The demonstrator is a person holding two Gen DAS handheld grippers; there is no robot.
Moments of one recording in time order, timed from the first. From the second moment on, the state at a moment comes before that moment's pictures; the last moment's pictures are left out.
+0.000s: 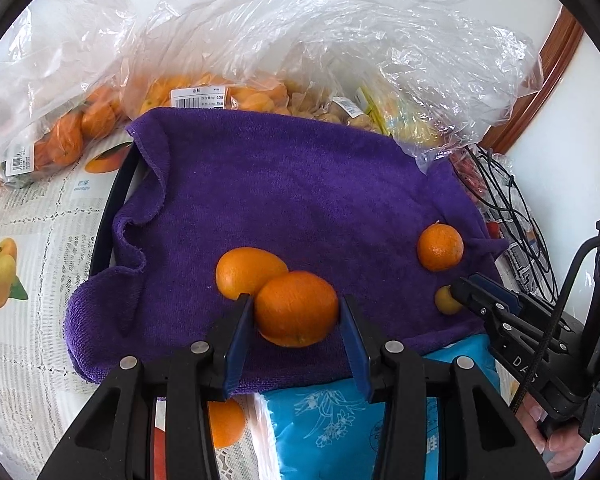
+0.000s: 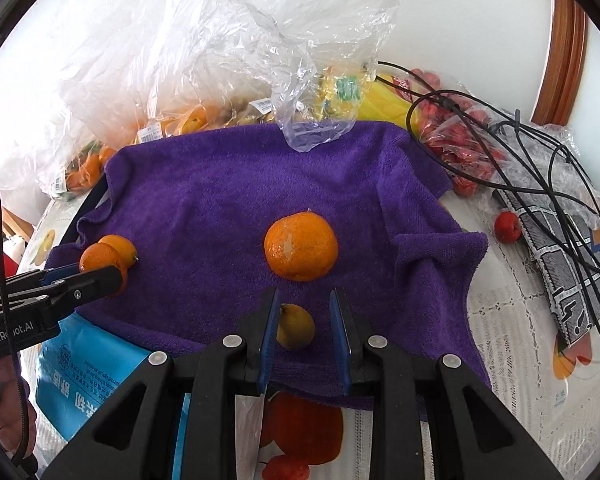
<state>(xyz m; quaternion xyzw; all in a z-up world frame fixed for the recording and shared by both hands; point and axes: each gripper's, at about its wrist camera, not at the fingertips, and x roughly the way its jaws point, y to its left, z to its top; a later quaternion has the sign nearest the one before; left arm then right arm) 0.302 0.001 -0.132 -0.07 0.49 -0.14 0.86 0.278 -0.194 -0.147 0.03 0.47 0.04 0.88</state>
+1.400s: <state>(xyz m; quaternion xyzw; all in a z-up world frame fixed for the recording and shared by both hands) 0.177 0.006 -0.050 -0.07 0.39 -0.13 0.91 0.146 -0.219 -0.055 0.05 0.36 0.01 0.93</state>
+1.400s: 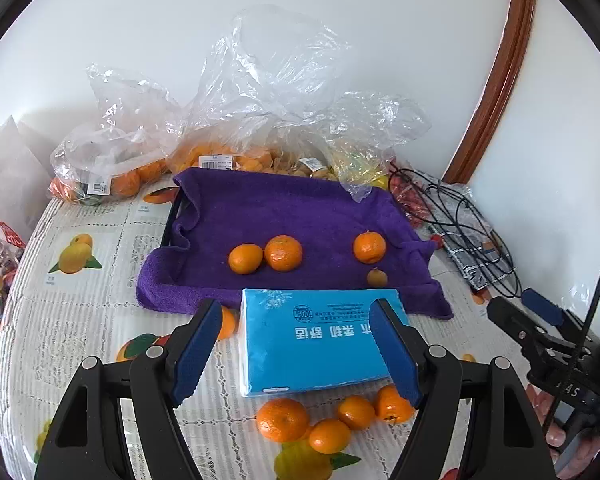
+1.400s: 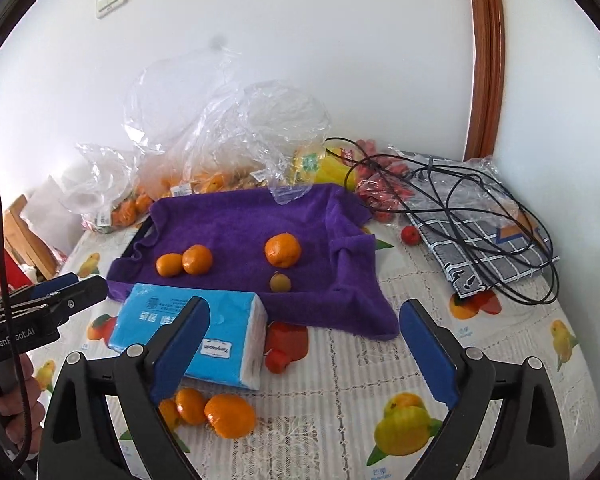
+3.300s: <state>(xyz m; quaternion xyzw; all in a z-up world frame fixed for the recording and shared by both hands) 0.169 0.075 -0.139 -0.12 0.46 -0.08 0.88 0.141 -0.205 -0.148 0.05 0.42 0.02 0.90</state>
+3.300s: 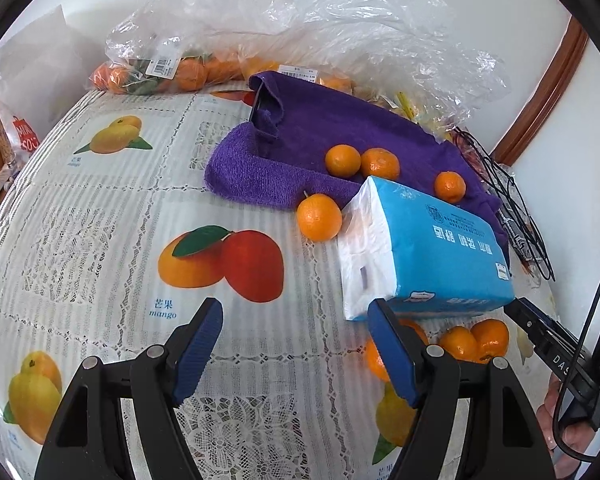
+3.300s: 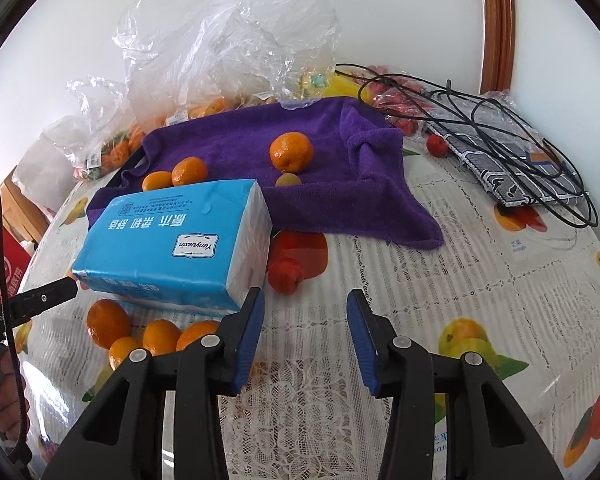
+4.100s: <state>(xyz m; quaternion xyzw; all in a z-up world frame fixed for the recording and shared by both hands) 0.205 0.082 -0.137 -0.11 0.47 -0.03 0.88 0.195 -0.213 -0.174 0.04 0.45 0.09 0.89</state>
